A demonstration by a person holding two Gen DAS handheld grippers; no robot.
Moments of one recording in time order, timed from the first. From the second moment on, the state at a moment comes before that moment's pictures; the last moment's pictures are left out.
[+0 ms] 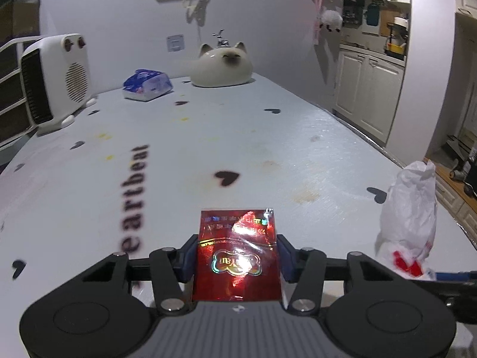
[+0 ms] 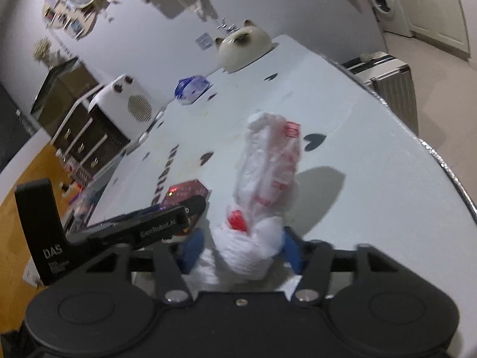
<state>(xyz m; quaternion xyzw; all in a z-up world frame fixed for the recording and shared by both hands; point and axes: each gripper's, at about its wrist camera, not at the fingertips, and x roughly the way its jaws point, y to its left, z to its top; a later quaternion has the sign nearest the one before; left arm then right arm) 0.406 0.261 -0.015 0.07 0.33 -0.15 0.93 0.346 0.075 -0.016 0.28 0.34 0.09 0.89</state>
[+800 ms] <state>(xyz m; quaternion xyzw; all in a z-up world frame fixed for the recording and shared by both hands) 0.236 0.251 0.029 0.00 0.31 -0.04 0.95 0.268 0.023 0.026 0.15 0.31 0.15 0.93</state>
